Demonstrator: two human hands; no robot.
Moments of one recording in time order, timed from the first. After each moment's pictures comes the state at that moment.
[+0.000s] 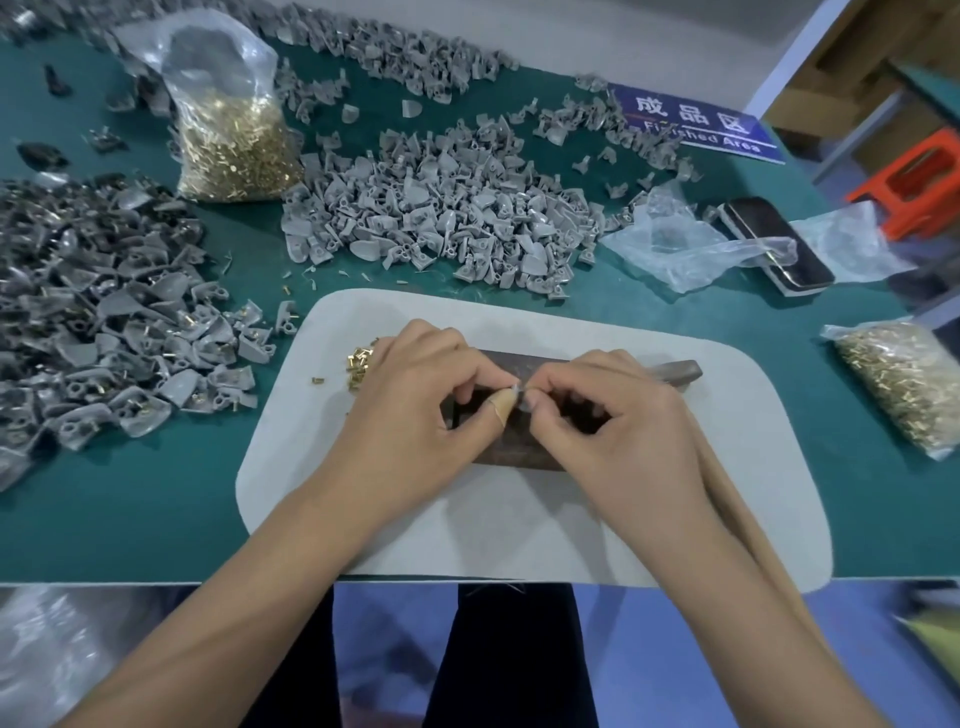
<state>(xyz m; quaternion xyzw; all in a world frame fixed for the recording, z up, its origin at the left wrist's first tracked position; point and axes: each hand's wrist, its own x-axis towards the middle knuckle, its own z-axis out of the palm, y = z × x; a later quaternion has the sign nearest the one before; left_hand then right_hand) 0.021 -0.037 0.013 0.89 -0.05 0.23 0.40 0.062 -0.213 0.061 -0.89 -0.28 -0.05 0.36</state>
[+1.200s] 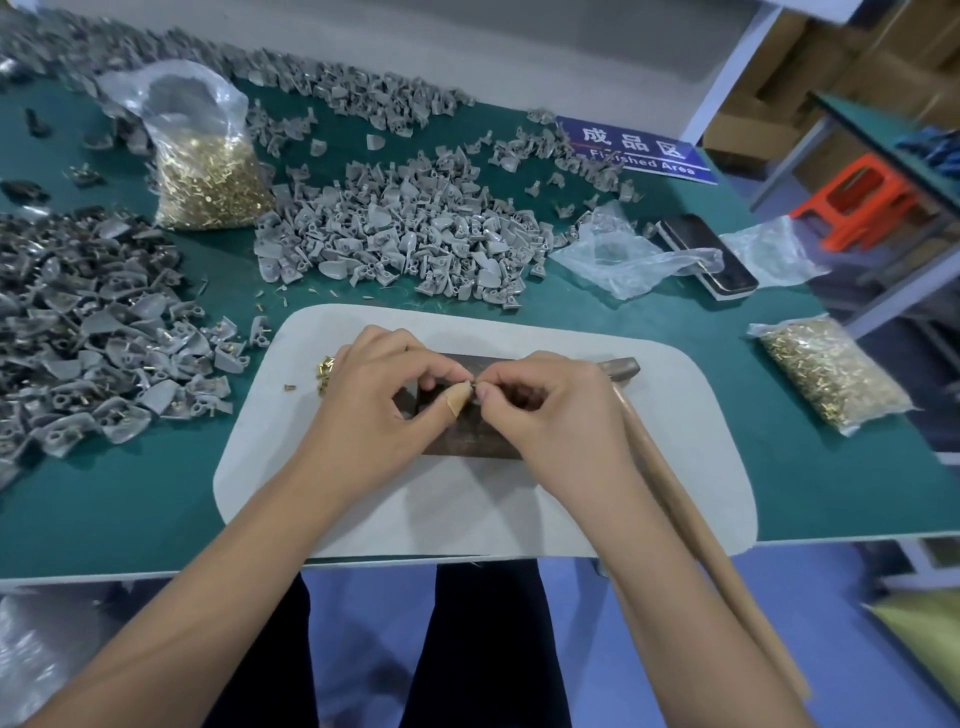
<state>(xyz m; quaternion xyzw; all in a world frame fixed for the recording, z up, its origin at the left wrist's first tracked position) 0.020 -0.038 0.011 0.87 -0.04 0.24 0.42 0.062 -0.211 0.055 -0.88 -0.23 -0.01 0.42</state>
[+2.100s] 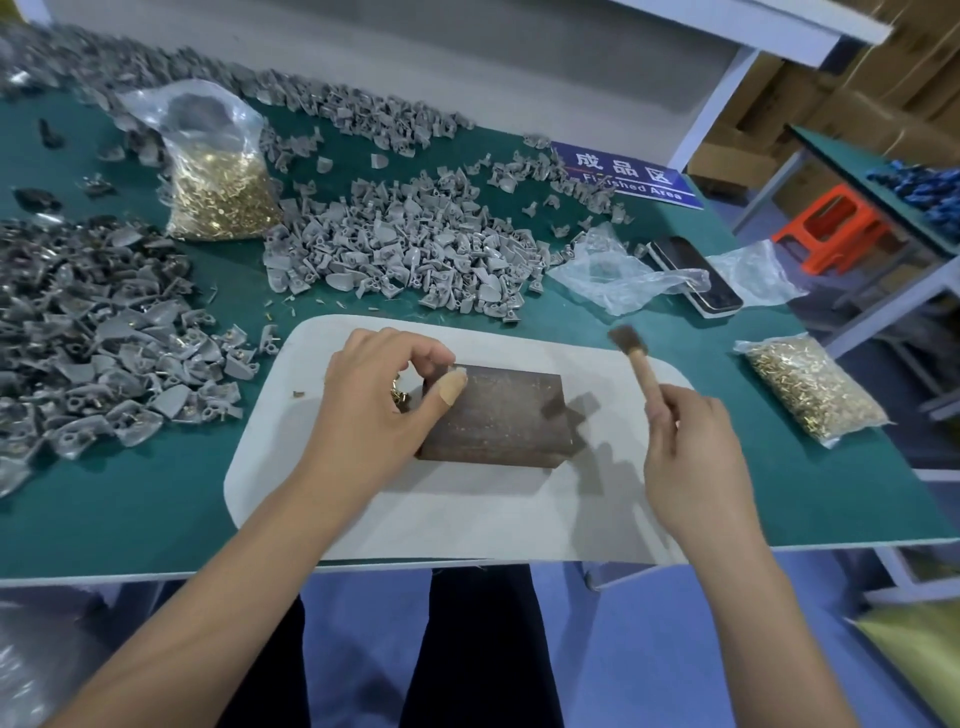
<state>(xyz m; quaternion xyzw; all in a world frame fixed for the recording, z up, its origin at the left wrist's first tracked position) 0.021 -0.036 0.008 0.84 0.02 0.28 0.46 0.065 -0.303 0.056 -0.97 -0.03 -0.07 0.24</state>
